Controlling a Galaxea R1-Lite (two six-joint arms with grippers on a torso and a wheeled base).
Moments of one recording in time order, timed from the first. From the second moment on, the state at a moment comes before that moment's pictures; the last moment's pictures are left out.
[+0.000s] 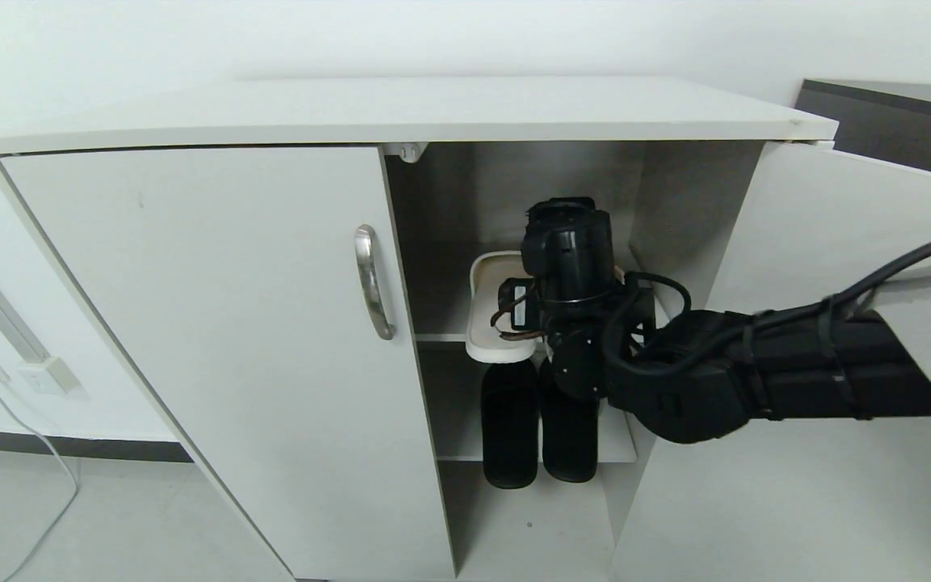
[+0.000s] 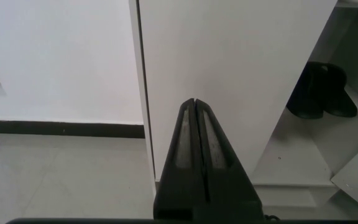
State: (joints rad) left arm 0.00 0.00 0.00 0.00 0.04 -0.02; right arm 0.85 2.07 -1.49 -0.39 -0.82 0.18
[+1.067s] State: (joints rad) left arm 0.00 0.00 0.00 0.00 0.04 -0.02; right arm 0.97 1.87 -1.06 -0.63 -0.81 0.17
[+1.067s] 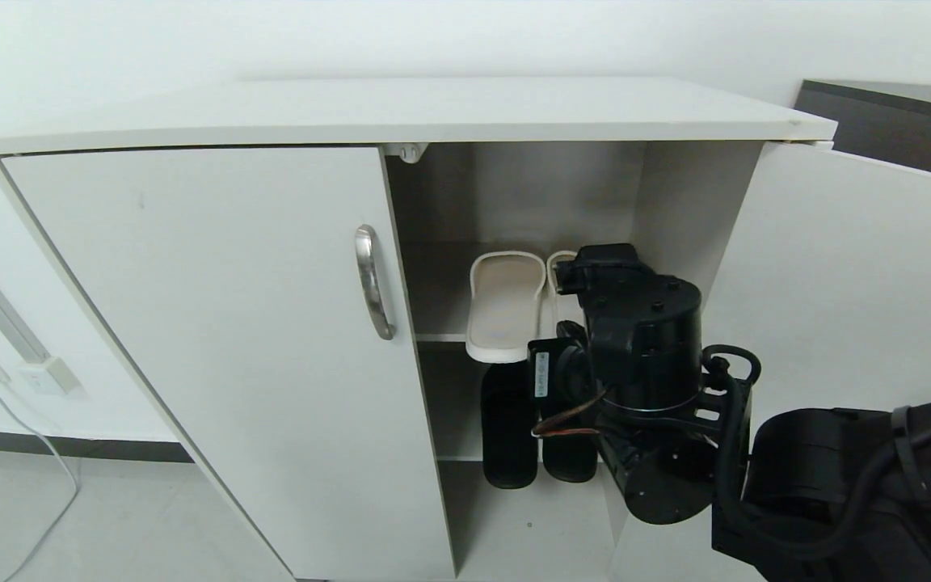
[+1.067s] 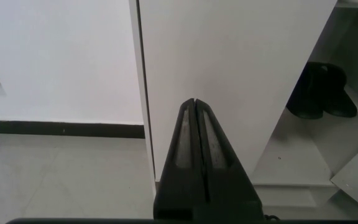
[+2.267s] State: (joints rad) left arm 0.00 0.00 0.00 0.00 0.04 -0.02; right arm 0.97 1.86 -1.03 -0.66 -0.77 0.18
